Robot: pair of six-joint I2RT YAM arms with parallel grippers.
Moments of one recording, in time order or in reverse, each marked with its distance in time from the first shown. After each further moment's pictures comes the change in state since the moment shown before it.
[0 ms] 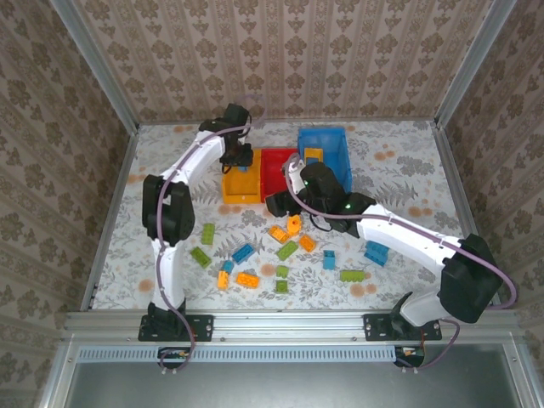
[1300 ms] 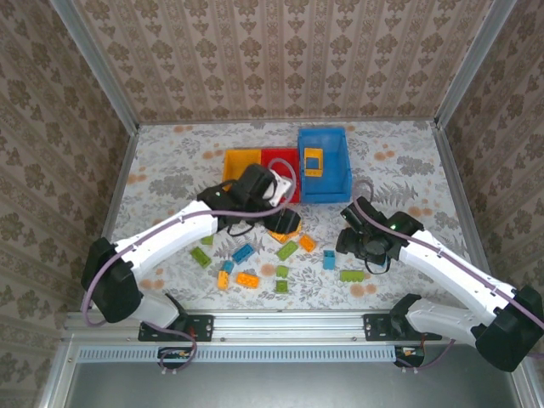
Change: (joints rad) left arm -0.473 -0.734 -0.793 0.349 0.288 0.042; right arm -0.097 -0.362 -0.201 -0.886 0.176 0.732
